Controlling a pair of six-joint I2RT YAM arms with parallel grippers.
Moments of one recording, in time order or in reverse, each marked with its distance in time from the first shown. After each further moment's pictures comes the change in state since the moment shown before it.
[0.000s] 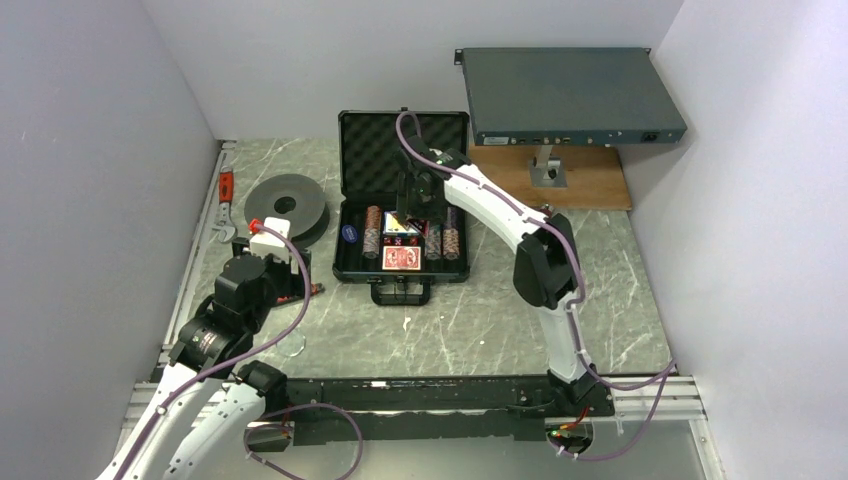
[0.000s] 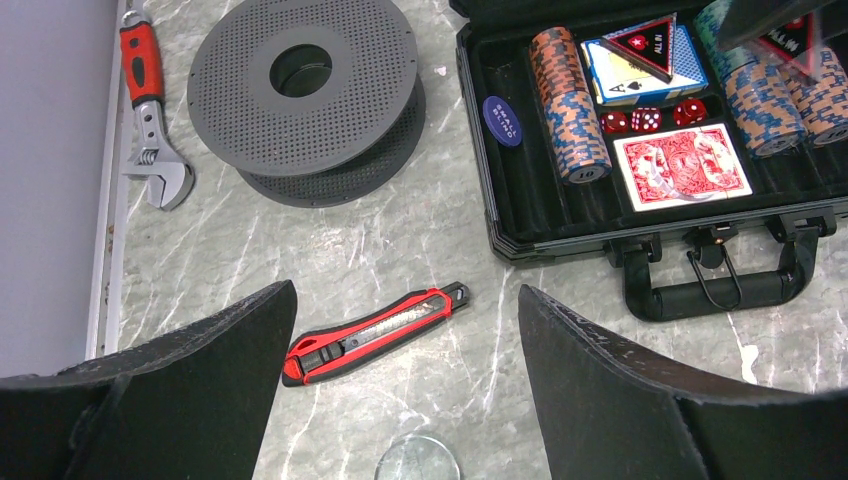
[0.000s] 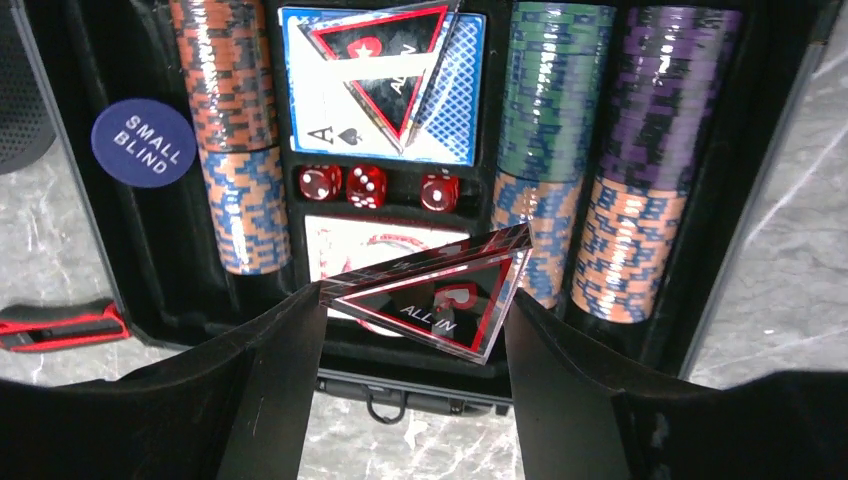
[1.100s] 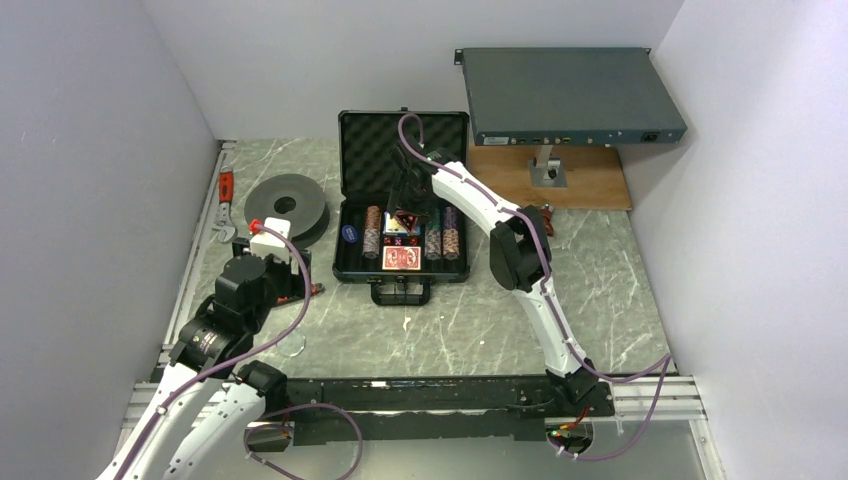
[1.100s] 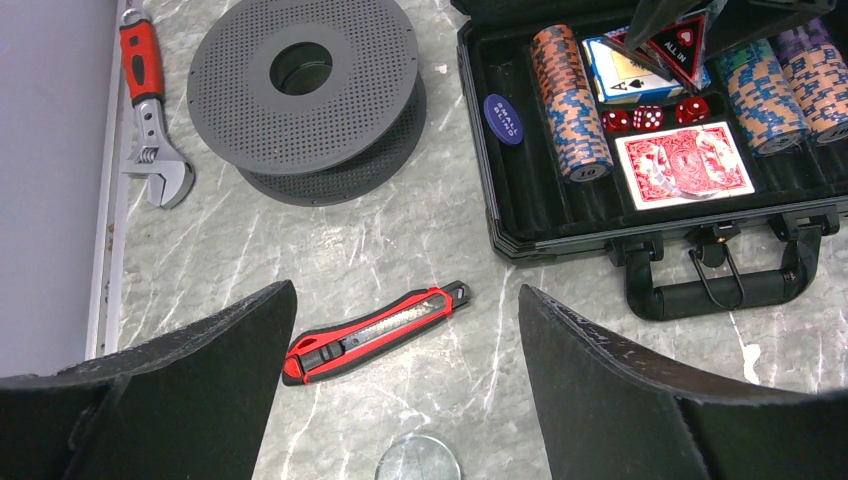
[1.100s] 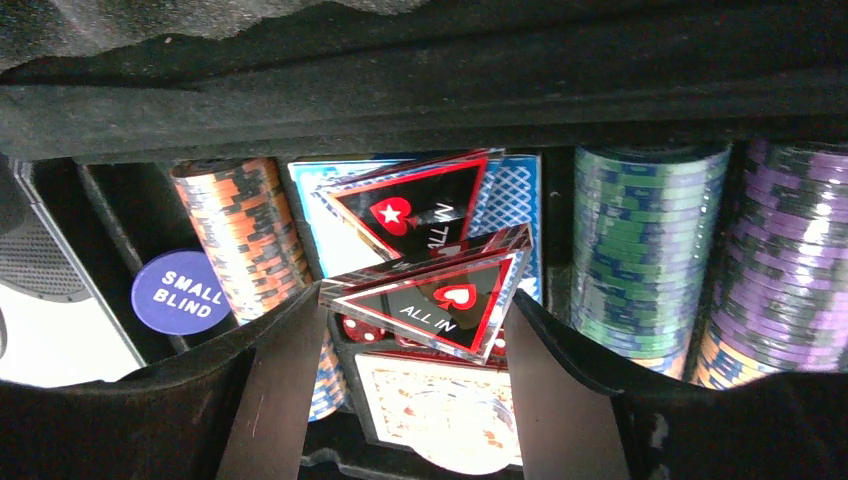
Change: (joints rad) left arm 0.000 -0.001 -0.004 0.000 -0.001 0.000; right arm -0.055 0.317 0.282 -0.003 -0.088 0.163
